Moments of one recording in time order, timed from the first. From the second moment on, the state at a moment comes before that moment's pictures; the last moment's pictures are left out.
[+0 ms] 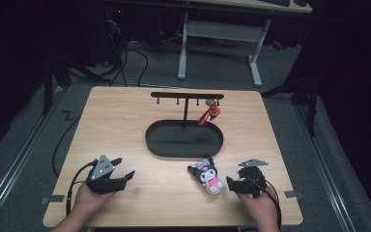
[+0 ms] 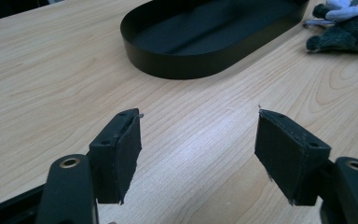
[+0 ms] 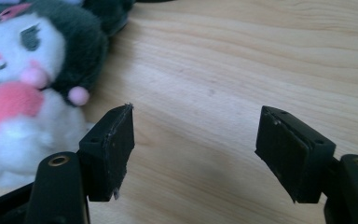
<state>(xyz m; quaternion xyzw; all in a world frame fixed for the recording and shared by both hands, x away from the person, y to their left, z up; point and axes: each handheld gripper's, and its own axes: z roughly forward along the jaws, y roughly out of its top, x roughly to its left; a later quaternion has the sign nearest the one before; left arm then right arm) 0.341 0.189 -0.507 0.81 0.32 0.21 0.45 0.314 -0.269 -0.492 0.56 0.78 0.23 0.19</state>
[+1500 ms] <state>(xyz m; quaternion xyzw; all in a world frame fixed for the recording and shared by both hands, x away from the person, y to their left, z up) 0.340 0.191 -0.510 0.82 0.31 0.21 0.43 0.344 -0.188 -0.482 0.52 0.85 0.09 0.01</state>
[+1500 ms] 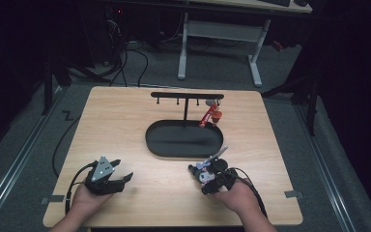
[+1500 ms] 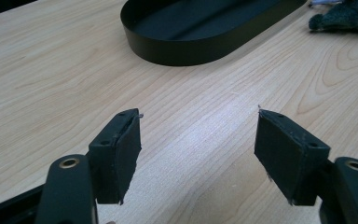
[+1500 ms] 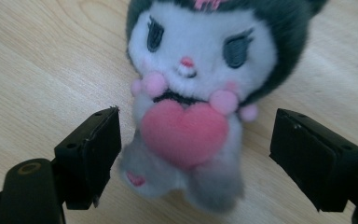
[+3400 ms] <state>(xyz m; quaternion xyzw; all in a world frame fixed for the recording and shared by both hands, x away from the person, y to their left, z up) 0.336 0.193 -0.508 0.82 0.30 0.19 0.44 0.404 -0.177 -0.348 0.51 0.84 0.14 0.06</state>
